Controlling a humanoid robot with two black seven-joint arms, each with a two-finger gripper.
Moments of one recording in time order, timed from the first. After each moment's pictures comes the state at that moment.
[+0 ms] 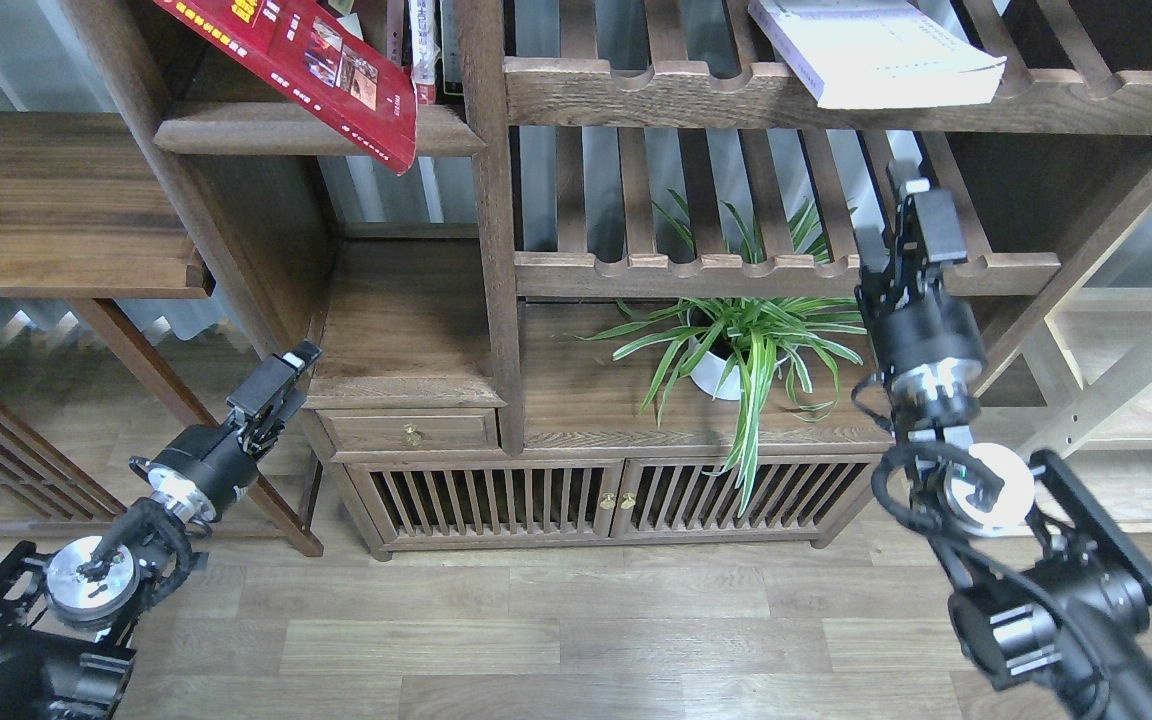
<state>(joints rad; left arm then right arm) -0.30 0.10 -1.38 -0.79 0.01 -0.49 0.36 0.15 -0.22 1.25 1.33 0.31 0.27 0.23</state>
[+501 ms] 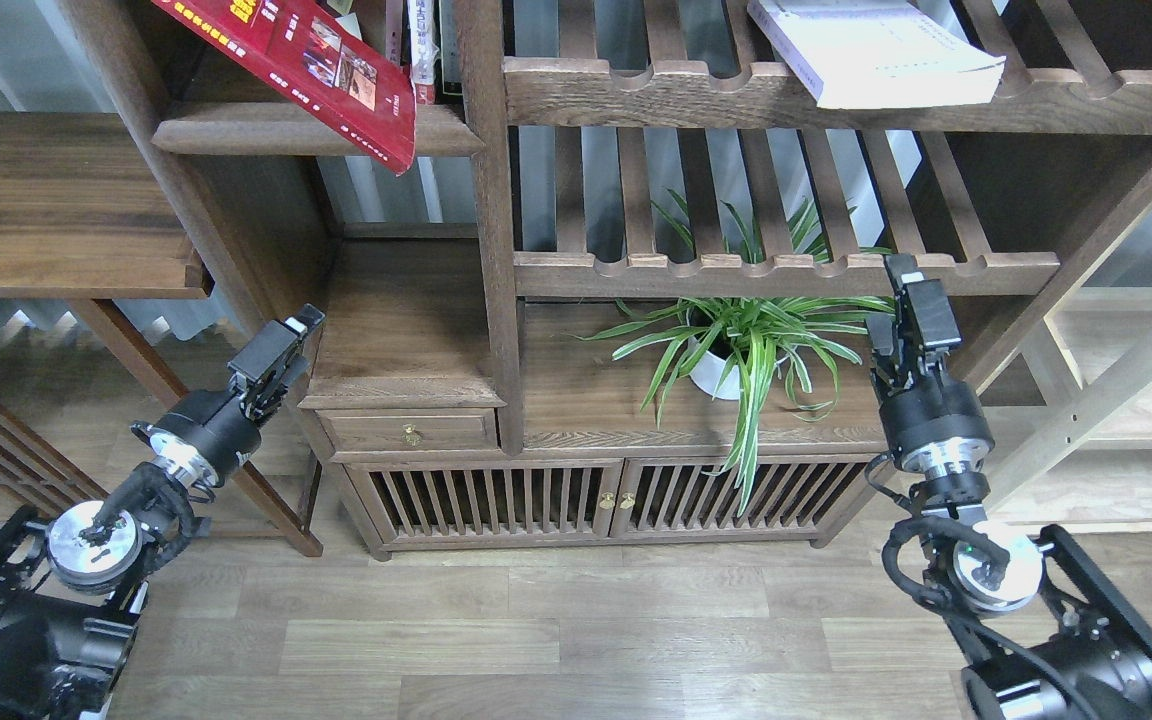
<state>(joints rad) -0.35 0.10 -1.38 -0.78 0.01 -0.49 0.36 0.03 -0.18 1.31 1.33 0.21 0.27 0.23</state>
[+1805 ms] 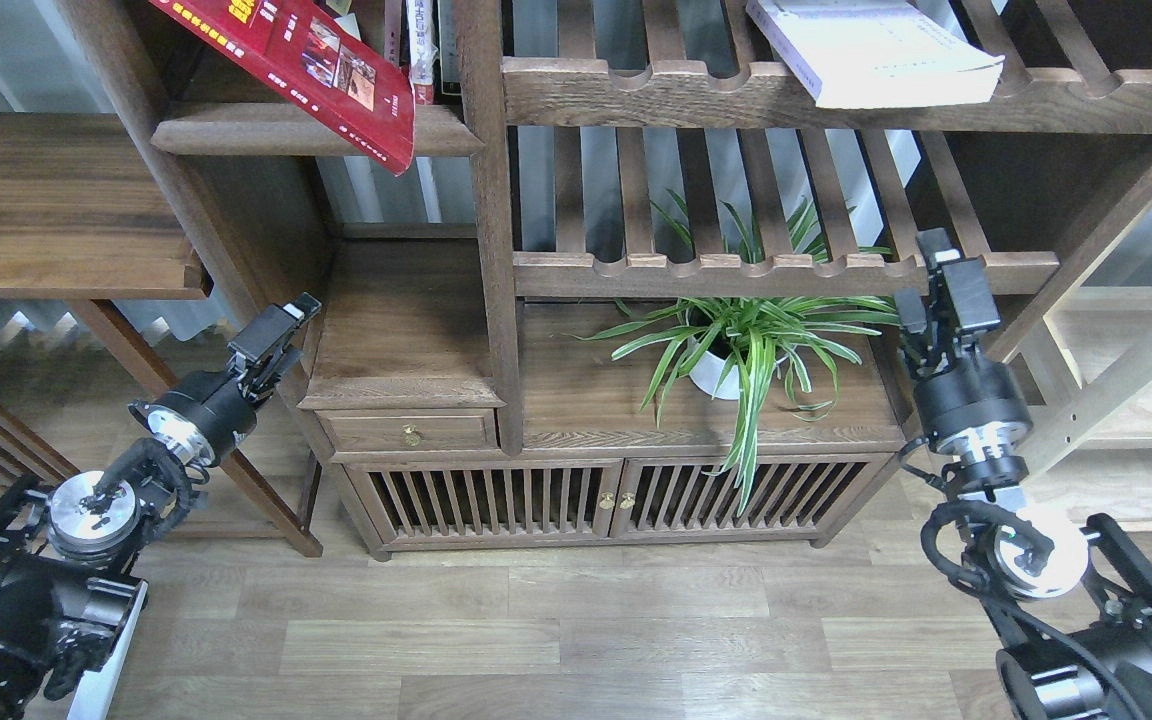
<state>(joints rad) -0.48 0.10 -1.35 -0.60 0.01 -0.49 0.37 0.09 -0.27 1.31 1.33 0.24 0.33 0.13</state>
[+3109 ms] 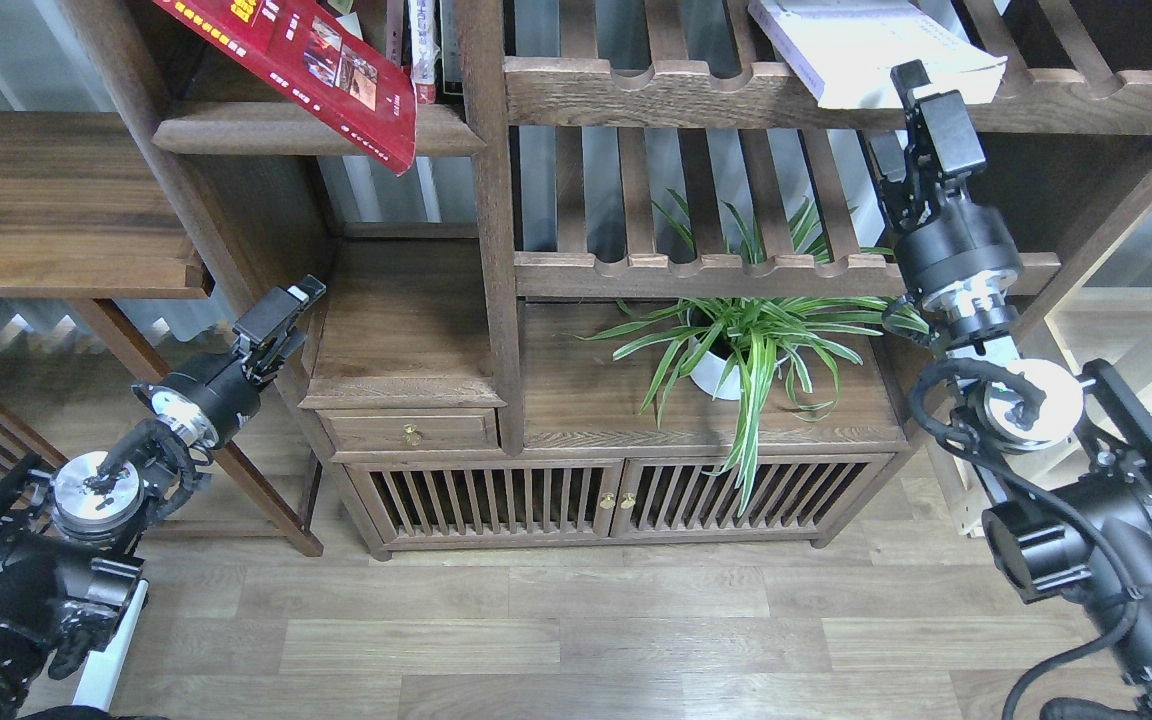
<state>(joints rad) -0.50 0.11 -1.34 -0.60 0.00 -0.49 0.37 0.37 -0.28 1.30 1.29 0.23 0.23 0.11</state>
